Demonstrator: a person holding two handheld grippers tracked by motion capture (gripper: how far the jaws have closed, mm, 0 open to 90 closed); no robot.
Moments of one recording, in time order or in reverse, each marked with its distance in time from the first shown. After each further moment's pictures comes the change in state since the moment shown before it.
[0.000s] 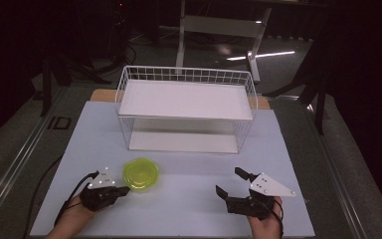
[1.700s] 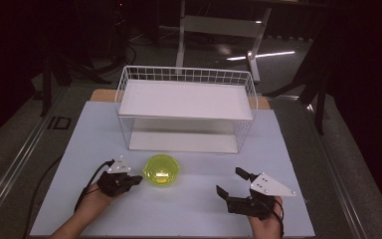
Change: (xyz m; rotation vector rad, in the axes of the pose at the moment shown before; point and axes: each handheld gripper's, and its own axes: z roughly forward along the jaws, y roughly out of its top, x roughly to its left) left arm 0.017 0.033 0.033 -0.012 0.038 -0.056; right arm -0.001 0.000 -0.001 0.005 -0.001 0.001
